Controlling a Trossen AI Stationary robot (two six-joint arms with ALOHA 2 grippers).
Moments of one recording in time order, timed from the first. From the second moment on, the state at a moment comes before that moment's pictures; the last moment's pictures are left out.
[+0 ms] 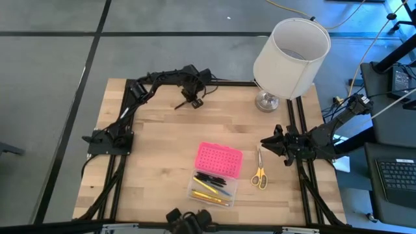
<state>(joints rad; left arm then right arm) 0.63 2.34 1.80 -1.18 -0.07 -0.05 0.63 0.49 0.22 0.36 0.63 0.47</state>
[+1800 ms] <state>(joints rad) 0.35 2.30 1.77 -0.92 0.09 -0.02 0.63 0.49 0.22 0.31 0.58 0.52</state>
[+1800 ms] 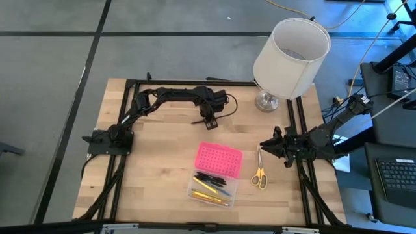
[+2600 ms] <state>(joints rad) 0.33 2.30 1.77 -0.94 0.01 0.15 0.63 0.49 0.22 0.30 0.58 0.51</state>
